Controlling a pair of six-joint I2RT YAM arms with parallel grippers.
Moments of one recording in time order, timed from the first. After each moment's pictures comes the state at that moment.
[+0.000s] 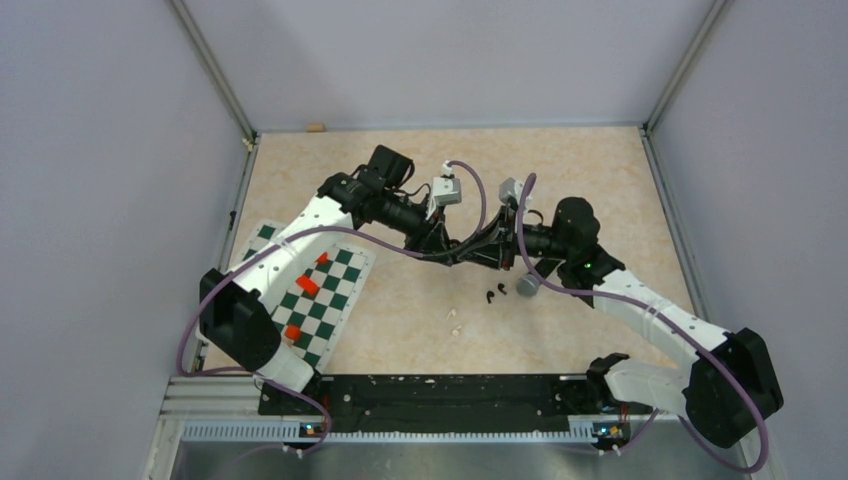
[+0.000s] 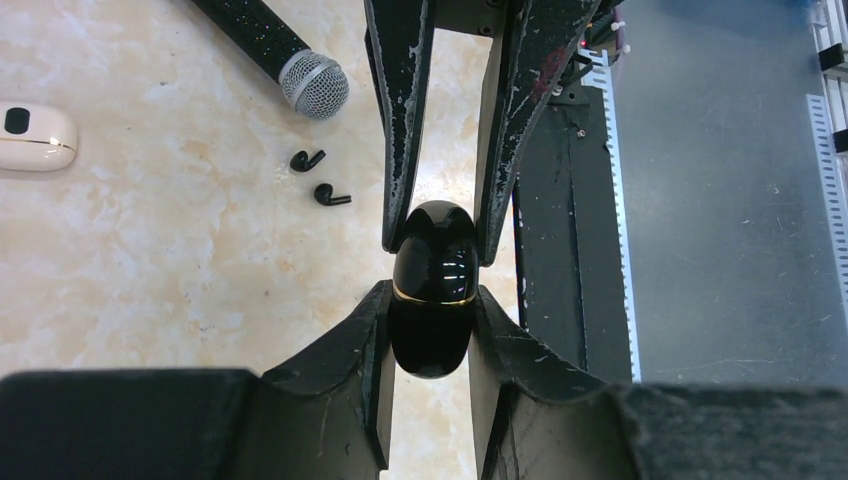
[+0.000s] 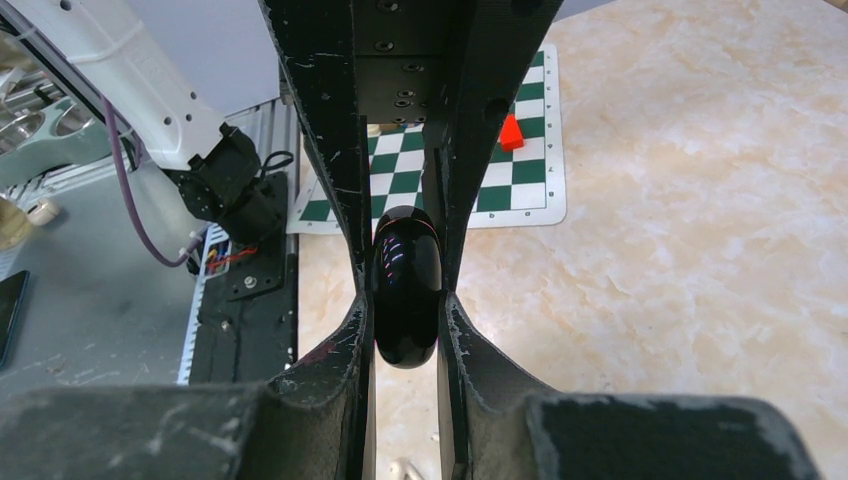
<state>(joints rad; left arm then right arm) -0.59 1.56 1.45 -0.83 0.97 0.47 0.52 1.12 0.69 0.38 -0.88 0.18</state>
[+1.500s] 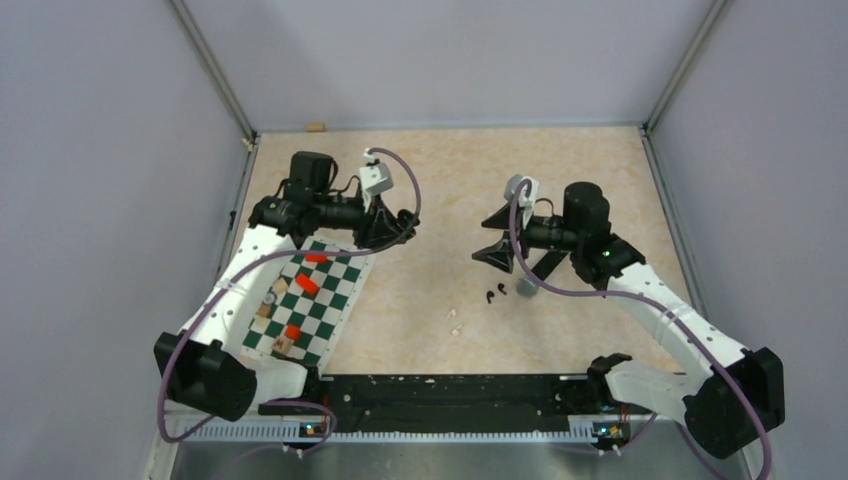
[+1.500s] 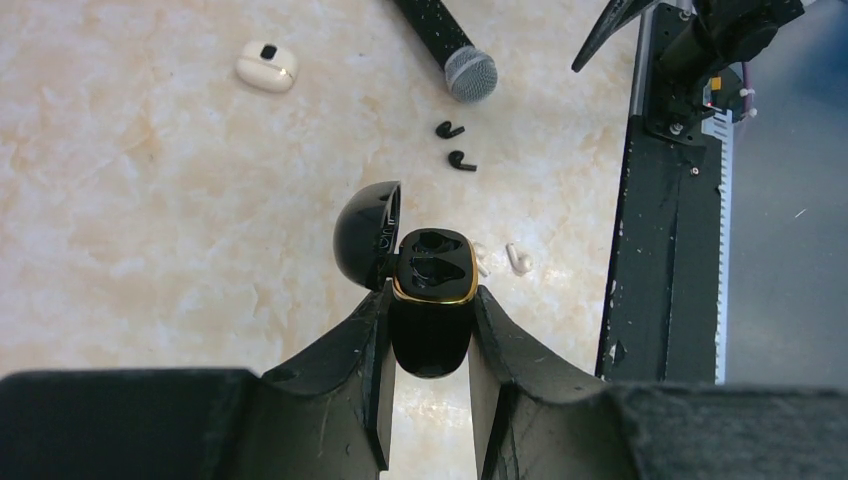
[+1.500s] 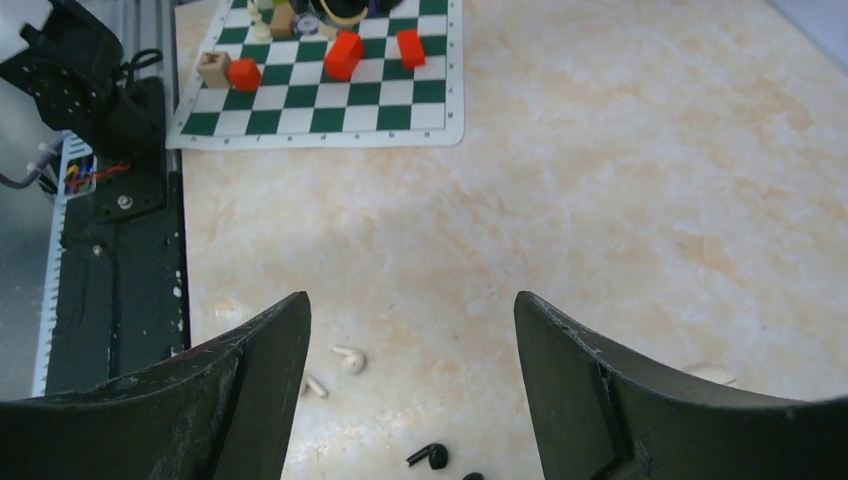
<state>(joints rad) -0.29 1.27 1.22 -0.70 0.98 0.47 0.44 1.08 0.82 -0.04 -0.82 -0.19</state>
